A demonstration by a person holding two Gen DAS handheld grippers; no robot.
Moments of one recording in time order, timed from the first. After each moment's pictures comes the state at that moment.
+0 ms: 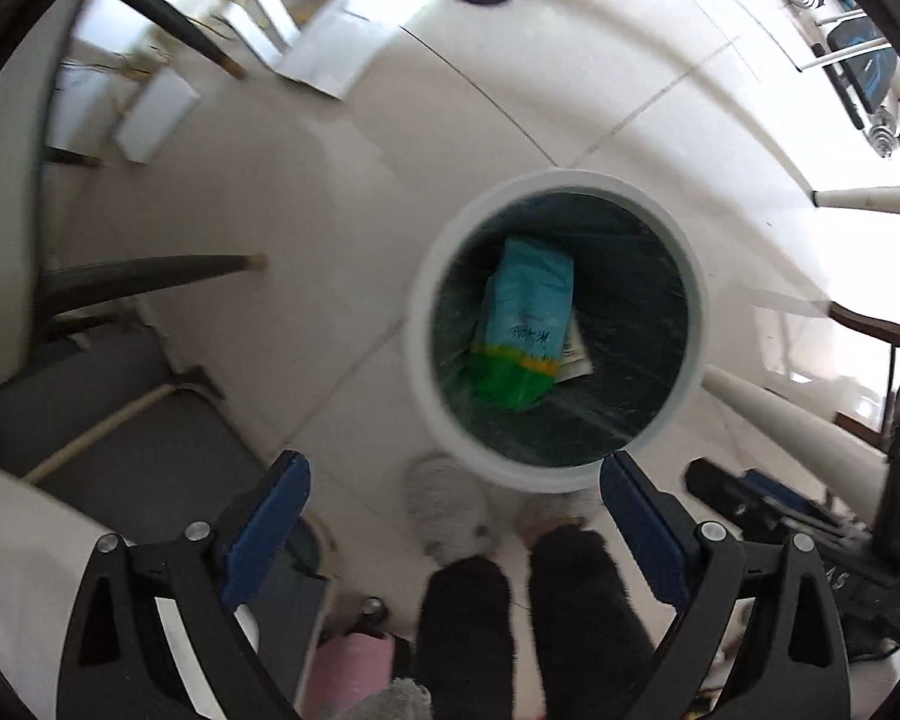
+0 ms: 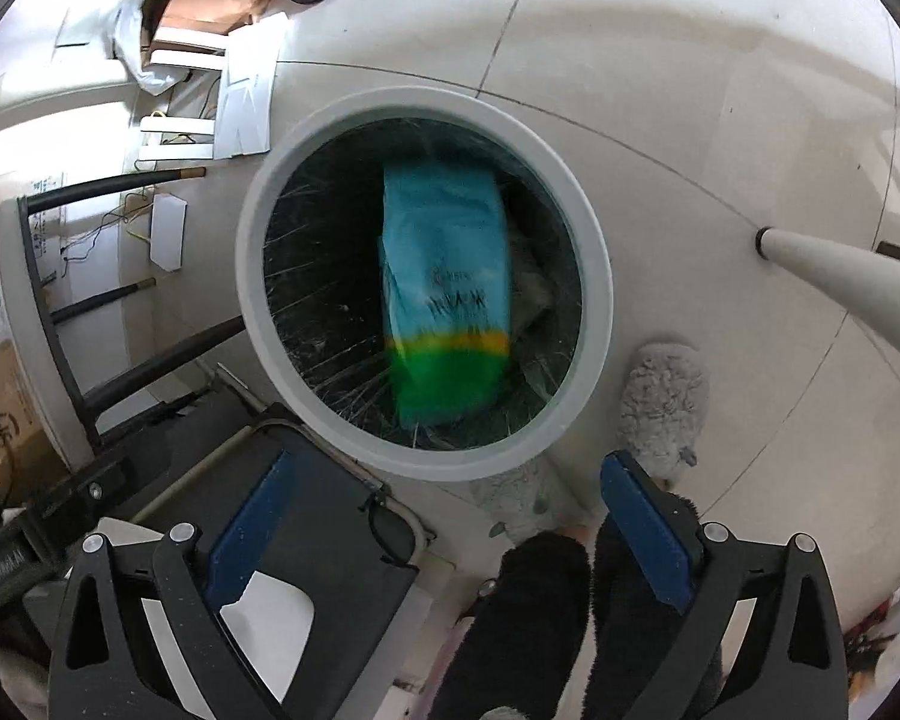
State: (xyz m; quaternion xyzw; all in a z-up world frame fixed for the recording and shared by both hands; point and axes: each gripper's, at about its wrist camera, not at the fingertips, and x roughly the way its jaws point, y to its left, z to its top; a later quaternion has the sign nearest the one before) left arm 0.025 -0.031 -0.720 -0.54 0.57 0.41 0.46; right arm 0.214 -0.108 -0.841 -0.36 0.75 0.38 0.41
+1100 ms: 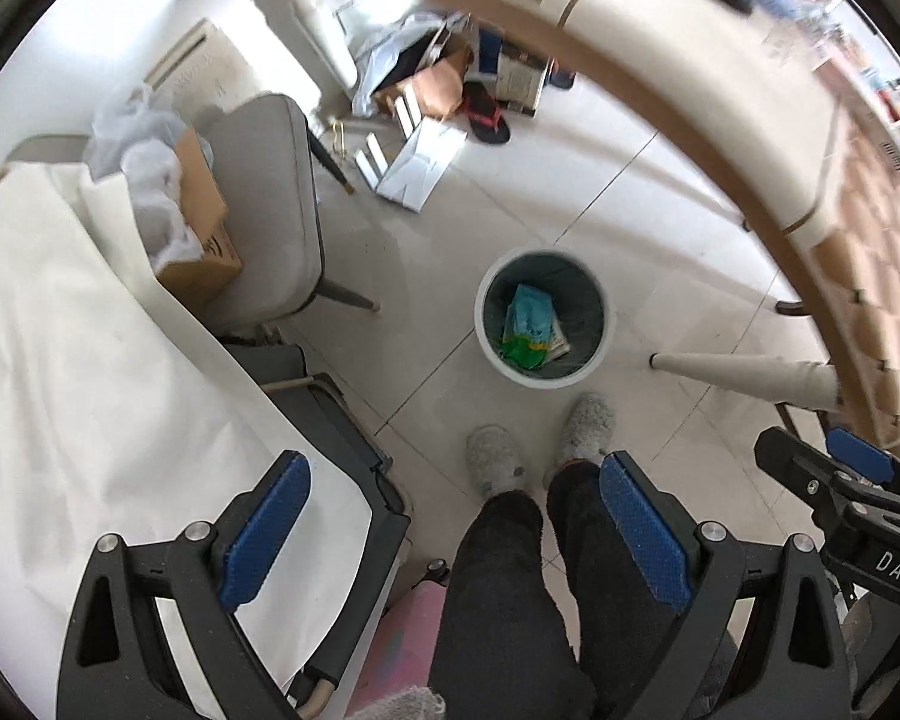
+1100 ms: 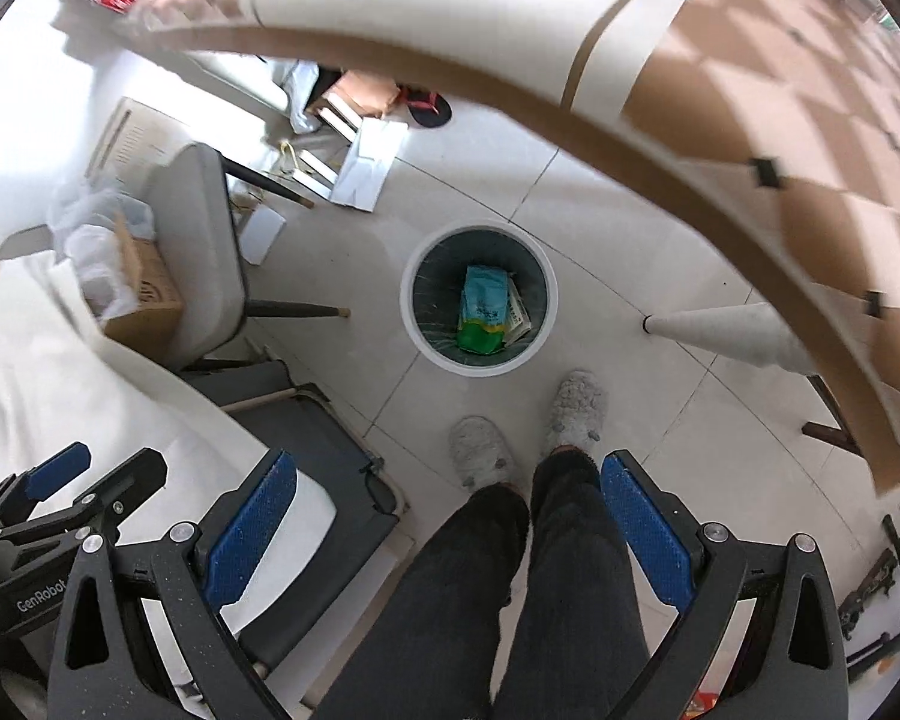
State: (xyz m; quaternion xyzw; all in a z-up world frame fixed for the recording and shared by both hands) left arm -0.015 -0.126 -0.366 -0.46 0.54 0.48 0.53; right arm 0.167 -0.168 -0.425 -0.39 0.62 0.48 0.48
